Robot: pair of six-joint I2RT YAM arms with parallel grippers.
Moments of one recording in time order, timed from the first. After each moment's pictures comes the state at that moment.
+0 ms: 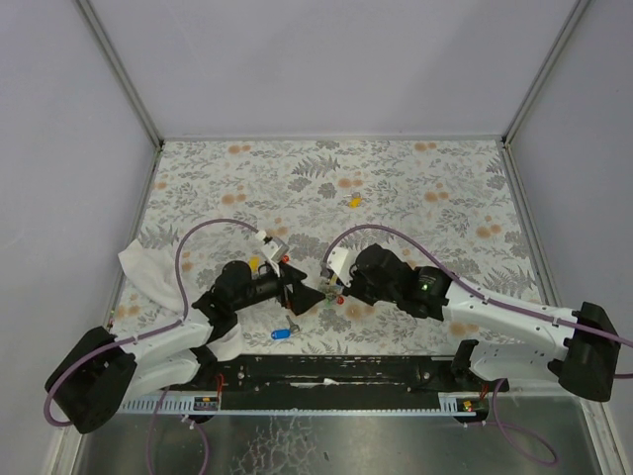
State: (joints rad) left arm -0.69 1.00 0.21 0.61 0.40 -0.45; right arm 1.05 1.15 0.81 -0.41 0.10 -0.24
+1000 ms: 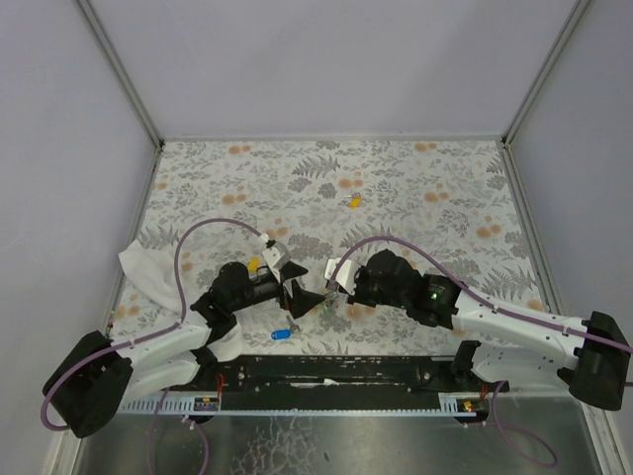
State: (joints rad) left arm -0.69 0.95 0.19 0.64 0.42 -0.27; right arm 1.05 1.07 0.72 -0.28 0.01 -0.41
